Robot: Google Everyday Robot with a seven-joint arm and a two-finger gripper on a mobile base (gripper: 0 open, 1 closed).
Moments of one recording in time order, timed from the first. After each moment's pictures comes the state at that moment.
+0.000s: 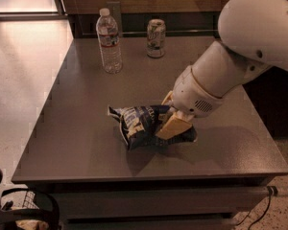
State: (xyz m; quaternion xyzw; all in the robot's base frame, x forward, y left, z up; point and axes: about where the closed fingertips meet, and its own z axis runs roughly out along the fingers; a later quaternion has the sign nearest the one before) arm 0.439 -0.046 0.857 -0.67 0.70 0.18 0.19
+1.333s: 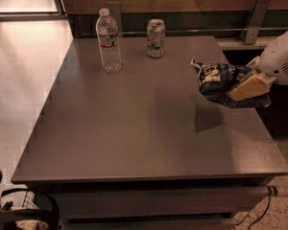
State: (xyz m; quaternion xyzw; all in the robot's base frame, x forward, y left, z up) arm 0.513 -0.229 0.901 -0.51 0.81 0.11 0.26
